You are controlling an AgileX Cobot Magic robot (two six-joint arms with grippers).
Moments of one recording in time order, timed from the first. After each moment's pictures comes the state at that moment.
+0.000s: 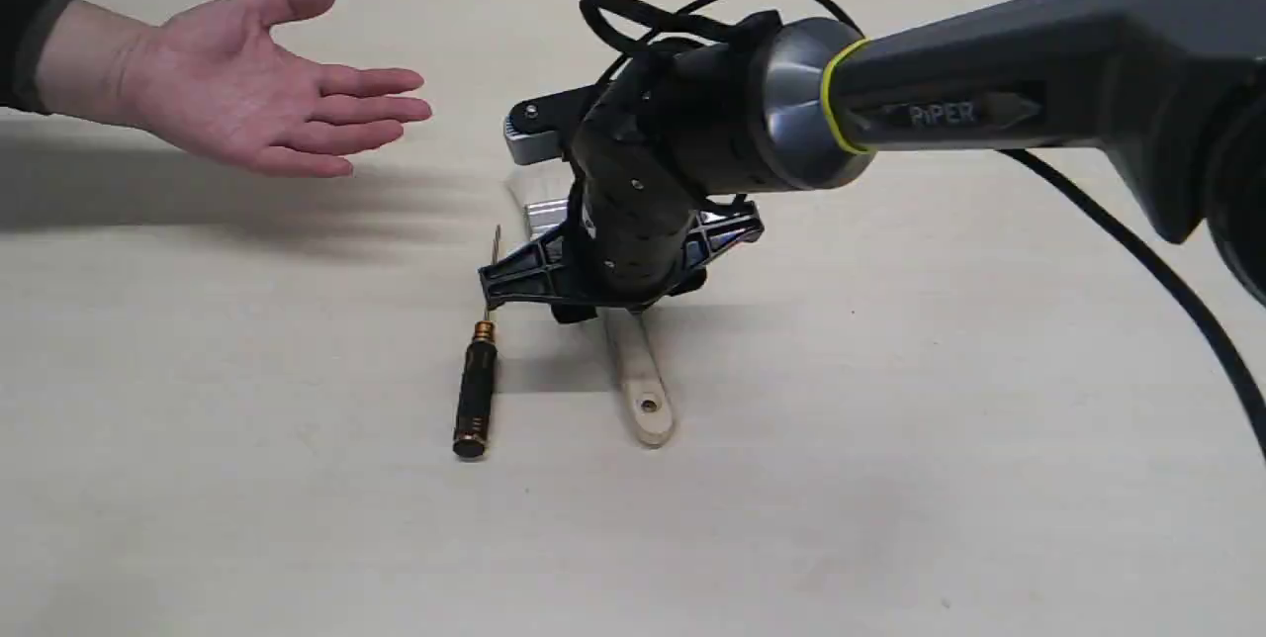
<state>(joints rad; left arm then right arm) 0.02 0.00 0.00 0.07 0.26 -0.07 0.73 2.14 -1.36 -0.31 0.61 0.70</state>
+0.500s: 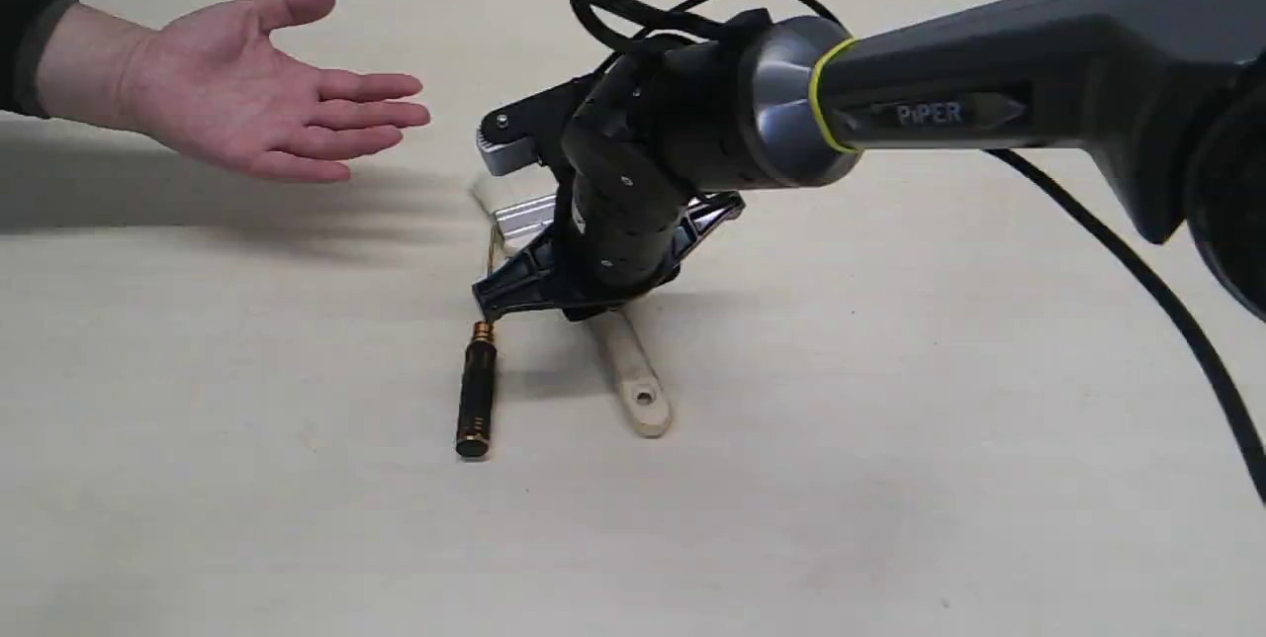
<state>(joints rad) 0.02 0.00 0.00 0.07 0.26 -0.07 0.73 2.17 -1.37 -0.31 0.61 0.54</state>
